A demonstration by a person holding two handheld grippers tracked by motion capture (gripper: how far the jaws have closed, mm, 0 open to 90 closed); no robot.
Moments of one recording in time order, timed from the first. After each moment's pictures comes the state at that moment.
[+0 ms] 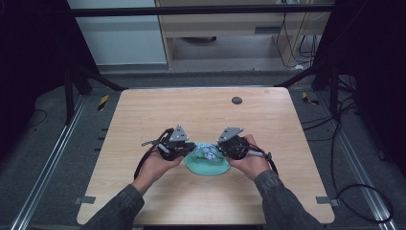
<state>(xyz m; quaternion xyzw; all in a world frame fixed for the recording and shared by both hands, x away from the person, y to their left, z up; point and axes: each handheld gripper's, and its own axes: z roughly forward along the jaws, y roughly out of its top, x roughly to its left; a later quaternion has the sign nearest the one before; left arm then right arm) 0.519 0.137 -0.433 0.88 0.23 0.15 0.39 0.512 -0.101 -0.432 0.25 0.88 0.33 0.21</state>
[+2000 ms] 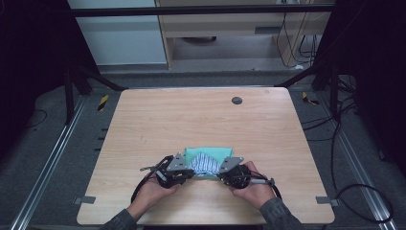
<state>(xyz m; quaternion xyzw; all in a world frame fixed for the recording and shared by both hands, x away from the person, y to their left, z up) 0.464 0.147 -0.484 0.90 0.20 0.11 0.38 0.447 -0.103 -0.475 0.22 0.91 0.31 0.16</state>
